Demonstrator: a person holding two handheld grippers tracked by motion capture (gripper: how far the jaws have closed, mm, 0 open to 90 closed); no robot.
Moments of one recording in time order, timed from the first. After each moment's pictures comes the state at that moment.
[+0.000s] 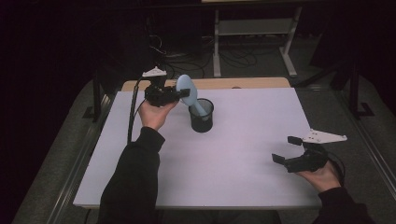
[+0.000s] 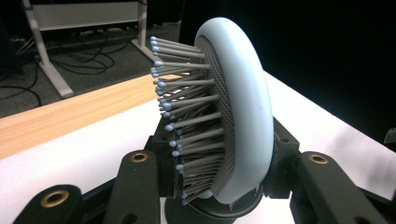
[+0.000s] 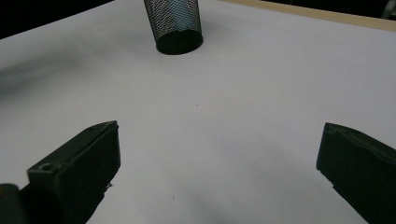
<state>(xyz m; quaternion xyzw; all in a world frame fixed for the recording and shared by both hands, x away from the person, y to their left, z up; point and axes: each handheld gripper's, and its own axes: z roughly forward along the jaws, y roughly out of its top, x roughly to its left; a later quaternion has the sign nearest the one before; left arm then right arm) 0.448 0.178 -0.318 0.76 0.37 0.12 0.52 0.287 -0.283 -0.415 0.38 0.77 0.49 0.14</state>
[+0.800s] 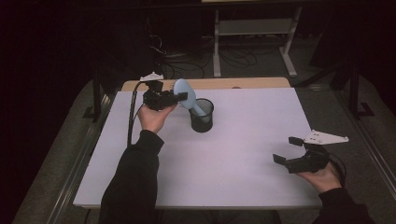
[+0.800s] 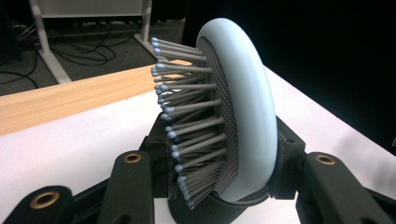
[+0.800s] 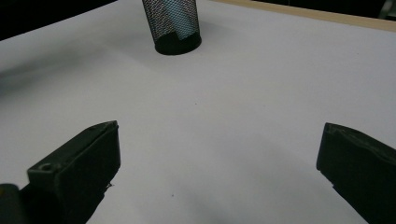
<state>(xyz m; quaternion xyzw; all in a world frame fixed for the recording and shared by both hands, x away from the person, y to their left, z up) 0.449 0.191 -0.335 0.75 0.39 0.10 0.53 0.285 -0.285 -0.416 0.38 0.77 0.50 0.14</state>
